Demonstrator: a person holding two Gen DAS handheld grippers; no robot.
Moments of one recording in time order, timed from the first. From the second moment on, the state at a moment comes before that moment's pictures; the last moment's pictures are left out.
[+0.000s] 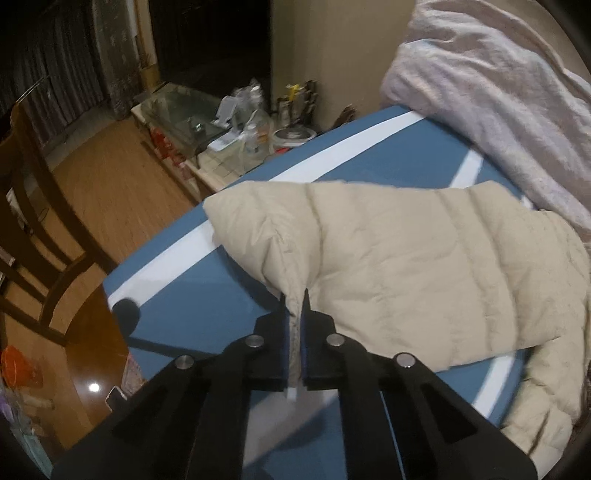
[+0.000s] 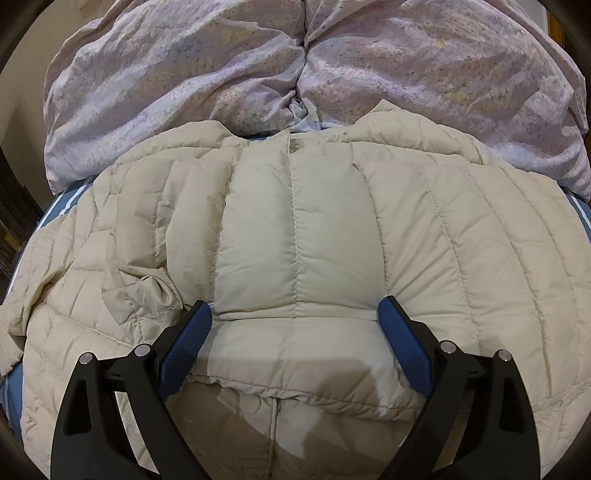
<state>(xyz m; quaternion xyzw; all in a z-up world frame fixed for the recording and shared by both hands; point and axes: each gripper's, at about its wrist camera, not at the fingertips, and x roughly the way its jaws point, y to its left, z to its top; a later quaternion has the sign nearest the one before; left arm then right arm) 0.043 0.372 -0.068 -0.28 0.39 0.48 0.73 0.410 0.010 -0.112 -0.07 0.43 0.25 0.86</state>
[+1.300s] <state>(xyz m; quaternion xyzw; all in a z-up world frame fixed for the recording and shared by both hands) 0.352 0.111 0.008 -0.25 0.37 0.02 0.89 0.411 -0.024 -0.098 0.02 0.41 0.26 0.87</state>
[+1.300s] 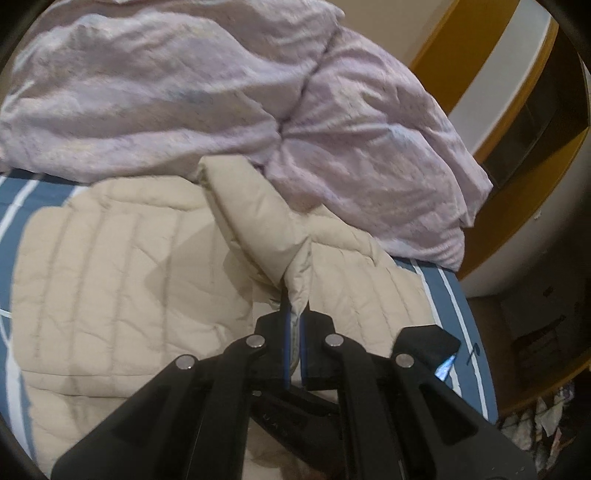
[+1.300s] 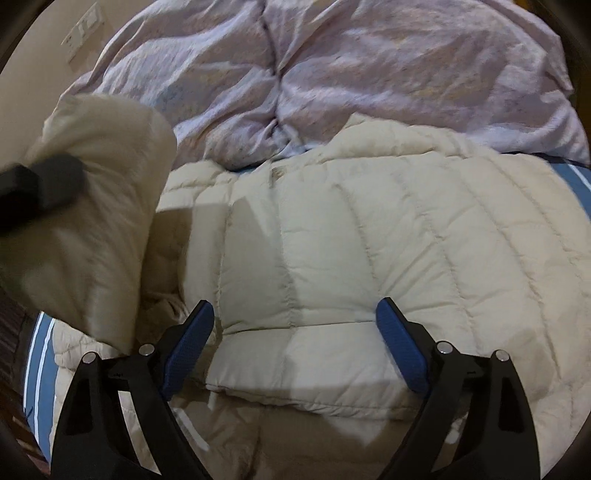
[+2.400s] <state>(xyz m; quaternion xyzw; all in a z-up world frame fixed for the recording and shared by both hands) 0.365 0.149 -0.072 -0.21 0.46 0.11 0.86 0.416 -0.057 -0.075 0.09 0.36 0.27 0.89</state>
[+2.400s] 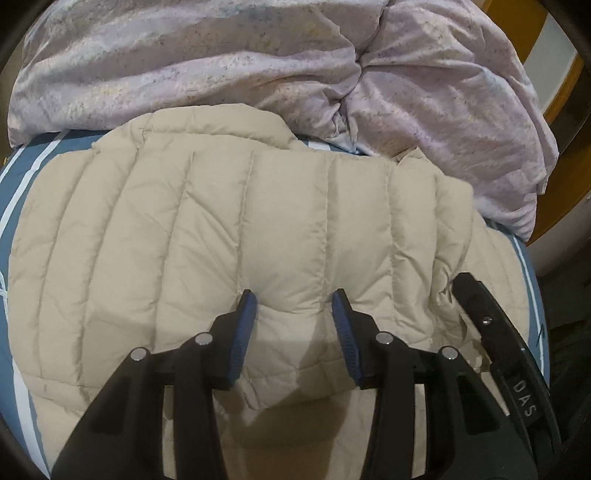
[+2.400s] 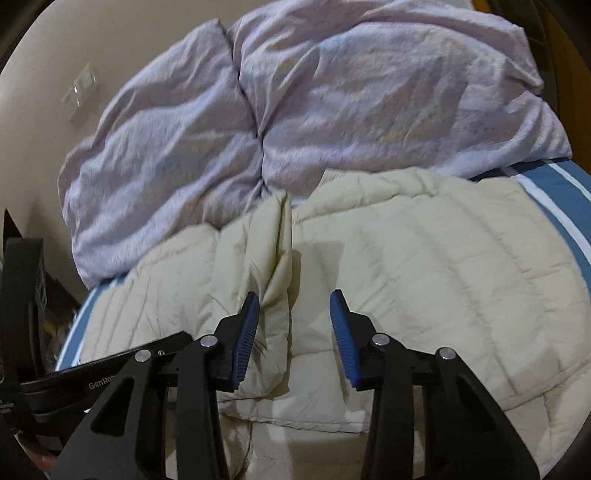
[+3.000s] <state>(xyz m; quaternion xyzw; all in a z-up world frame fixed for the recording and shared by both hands) 0.369 0.144 -0.077 -0.19 0.46 0.11 0.86 0.430 -0.047 -0.096 0.05 0.42 0.23 0.88</state>
